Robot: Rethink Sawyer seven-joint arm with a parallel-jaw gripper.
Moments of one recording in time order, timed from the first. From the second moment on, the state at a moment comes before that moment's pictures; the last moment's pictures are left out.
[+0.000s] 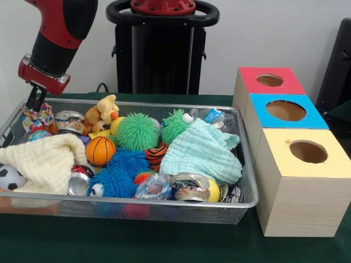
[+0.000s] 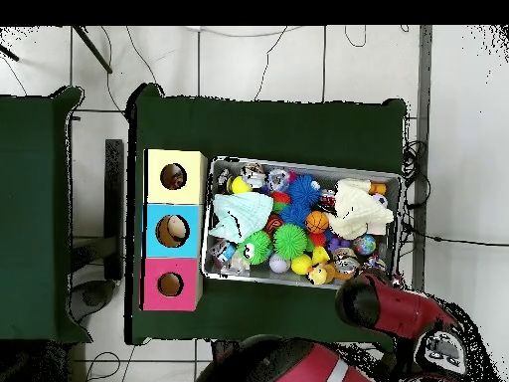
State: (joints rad) arm -0.40 -0.38 -0.44 1.68 -0.35 0.04 1.66
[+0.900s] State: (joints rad) arm -0.40 -0.54 -0.44 1.70 -0.32 0.24 1.66
